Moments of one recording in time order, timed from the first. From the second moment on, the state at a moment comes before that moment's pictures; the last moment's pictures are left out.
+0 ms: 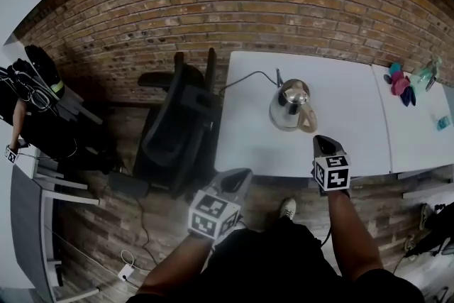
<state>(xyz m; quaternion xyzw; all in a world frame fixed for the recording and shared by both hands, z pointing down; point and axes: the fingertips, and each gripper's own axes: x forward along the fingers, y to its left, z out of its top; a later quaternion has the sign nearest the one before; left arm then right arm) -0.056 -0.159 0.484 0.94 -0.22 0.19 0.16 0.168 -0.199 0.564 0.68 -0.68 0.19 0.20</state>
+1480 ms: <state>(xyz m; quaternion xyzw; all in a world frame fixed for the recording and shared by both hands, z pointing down) -0.062 -0.075 0.436 0.97 -0.17 0.12 0.14 0.048 -0.027 0.436 0.64 -0.75 0.15 0.07</state>
